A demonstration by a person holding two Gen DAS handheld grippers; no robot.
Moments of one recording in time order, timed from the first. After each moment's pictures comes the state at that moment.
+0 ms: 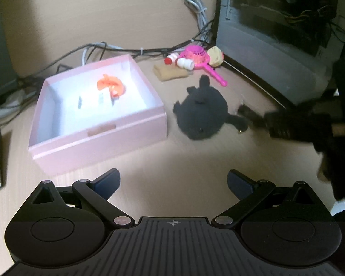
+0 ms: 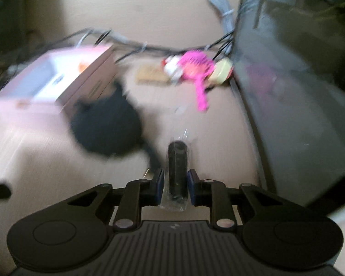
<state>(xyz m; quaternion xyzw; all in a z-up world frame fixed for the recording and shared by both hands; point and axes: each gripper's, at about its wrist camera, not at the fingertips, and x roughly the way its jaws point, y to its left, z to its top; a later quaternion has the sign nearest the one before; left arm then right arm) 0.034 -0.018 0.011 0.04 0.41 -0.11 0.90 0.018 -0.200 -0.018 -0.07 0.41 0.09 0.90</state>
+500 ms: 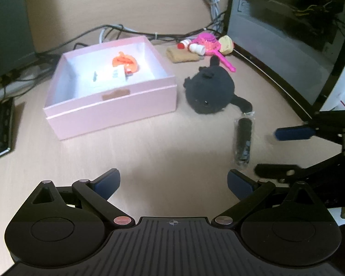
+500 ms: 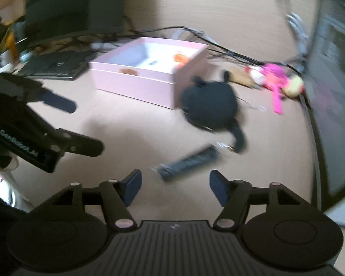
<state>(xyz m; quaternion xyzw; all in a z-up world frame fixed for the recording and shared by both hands) 0.005 -0.014 -0.001 0.02 0.43 -0.09 0.90 -0.048 -0.182 -0.006 -0.10 0.38 0.24 0.89</state>
